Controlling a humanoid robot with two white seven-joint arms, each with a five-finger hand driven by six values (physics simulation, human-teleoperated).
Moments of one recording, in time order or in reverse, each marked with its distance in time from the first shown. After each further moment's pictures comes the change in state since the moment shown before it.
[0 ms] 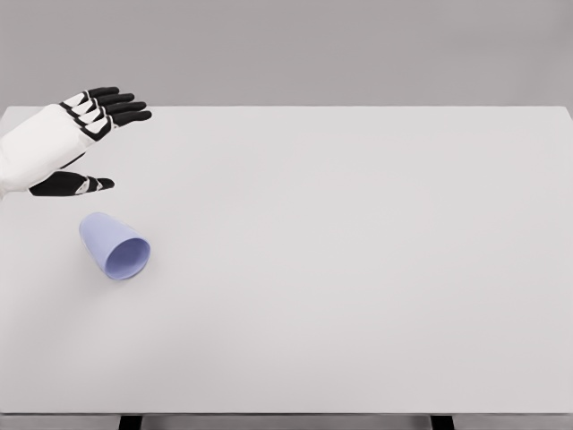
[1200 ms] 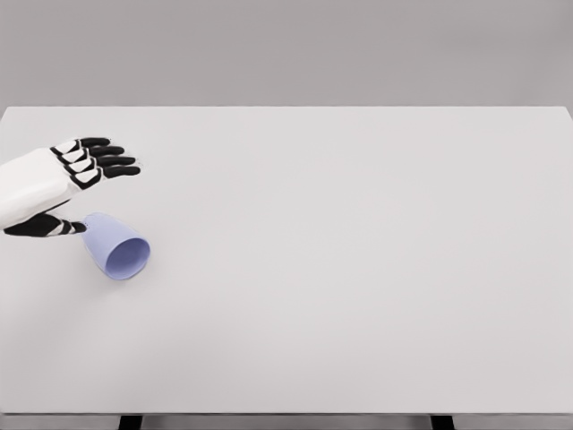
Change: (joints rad) left arm 0.140 0.246 -0.015 -0.083 0.040 0.000 0.003; right arm 0.000 0.000 0.000 0.001 -0.005 0.000 -0.001
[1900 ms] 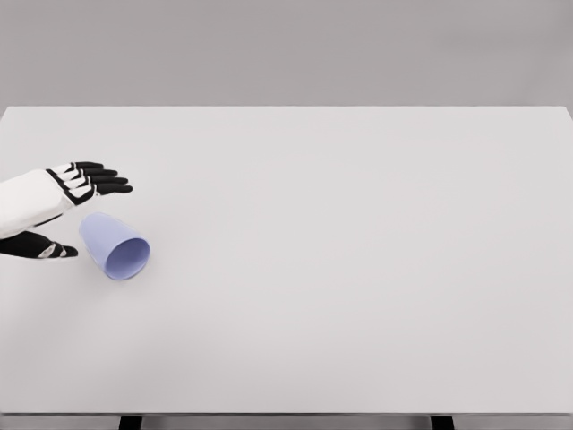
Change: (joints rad) left arm 0.000 0.109 -0.132 -0.016 0.164 0.069 -0.005; right arm 0.002 0.000 0.000 0.000 0.000 0.000 0.000
